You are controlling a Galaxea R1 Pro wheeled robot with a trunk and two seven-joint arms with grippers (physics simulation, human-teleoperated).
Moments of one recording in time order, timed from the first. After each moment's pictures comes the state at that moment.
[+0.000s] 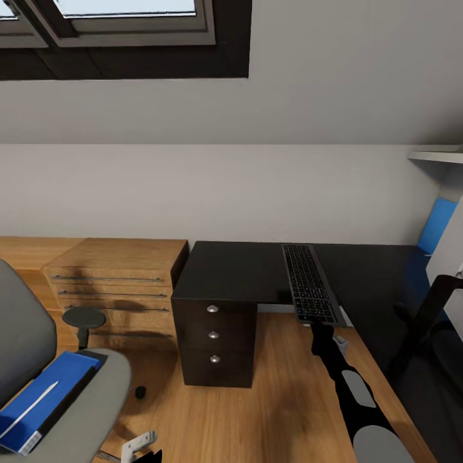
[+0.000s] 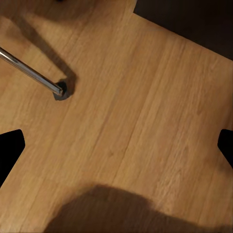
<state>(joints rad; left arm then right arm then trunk) -0.32 -0.02 0.14 -0.32 0.23 -0.03 0.03 -0.57 0.08 -0.55 -0.66 -1.09 0.31 0.40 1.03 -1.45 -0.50</state>
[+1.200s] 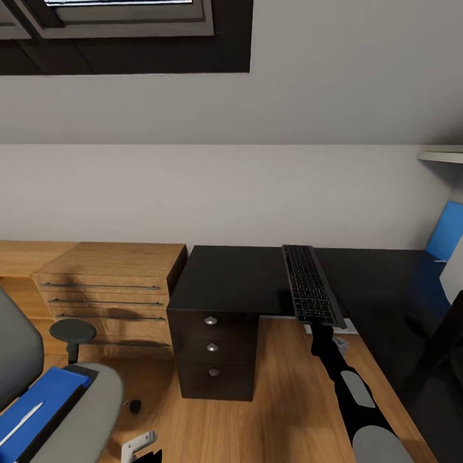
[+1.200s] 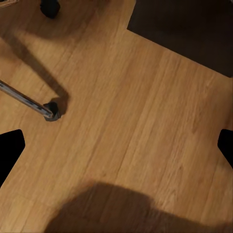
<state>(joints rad) -0.32 -0.02 0.14 -0.32 0.23 -0.03 0.03 -0.57 0.08 -0.55 -0.65 -1.09 0.30 0.40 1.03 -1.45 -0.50</state>
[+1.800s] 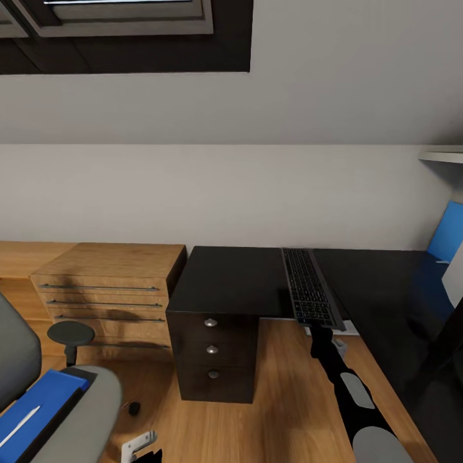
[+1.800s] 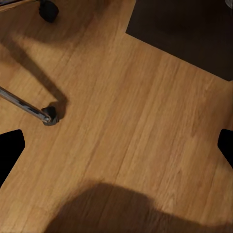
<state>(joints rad) -0.32 -0.02 0.14 -0.32 0.23 -0.04 0.03 -0.57 0.08 -0.55 -0.63 -1.09 0.29 0.40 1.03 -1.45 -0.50</state>
